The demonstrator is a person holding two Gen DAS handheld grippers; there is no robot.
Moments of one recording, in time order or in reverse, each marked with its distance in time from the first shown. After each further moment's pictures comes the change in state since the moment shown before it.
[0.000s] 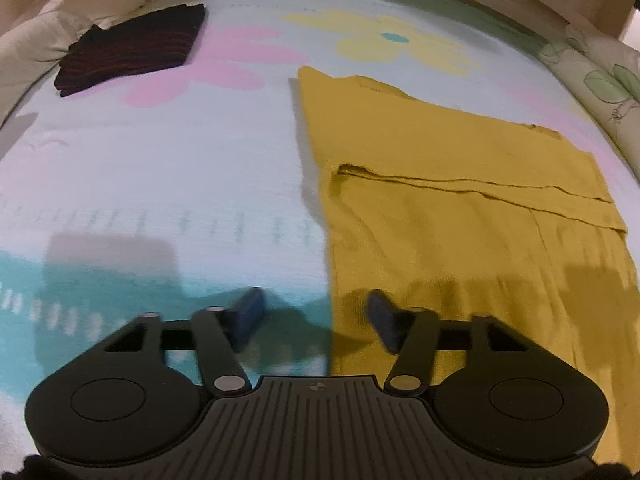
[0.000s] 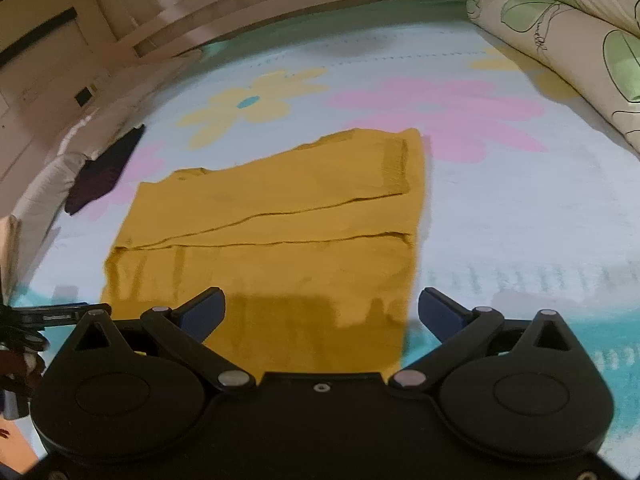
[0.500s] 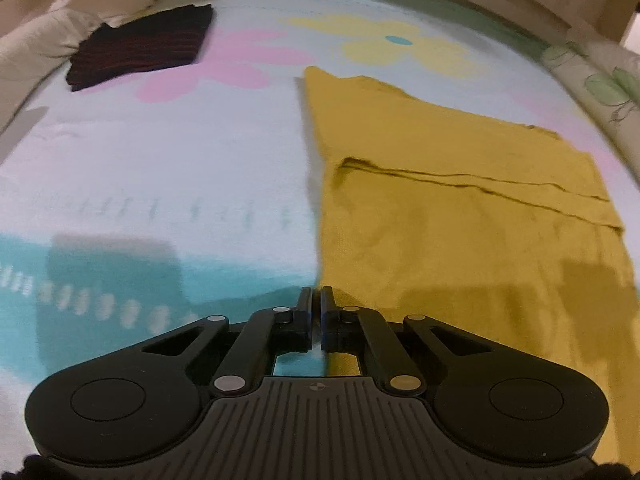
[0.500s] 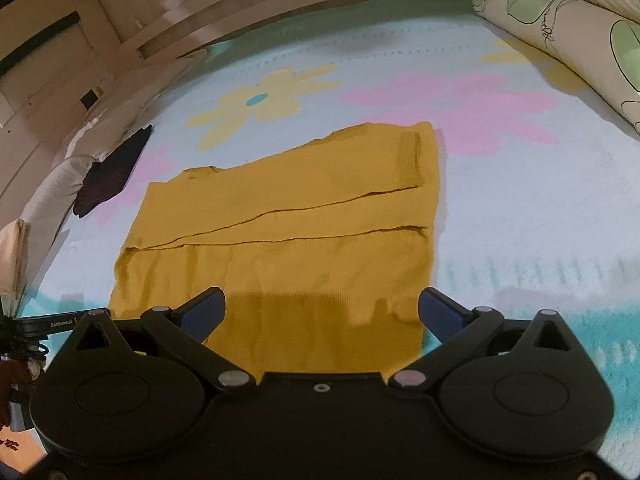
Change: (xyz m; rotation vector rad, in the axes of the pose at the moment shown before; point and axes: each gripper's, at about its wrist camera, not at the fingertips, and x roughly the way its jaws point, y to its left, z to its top) left arm -0.006 -0.001 -0.008 -0.007 -0.004 0.027; right arm 0.003 0.003 -0.002 0.018 0.013 0.015
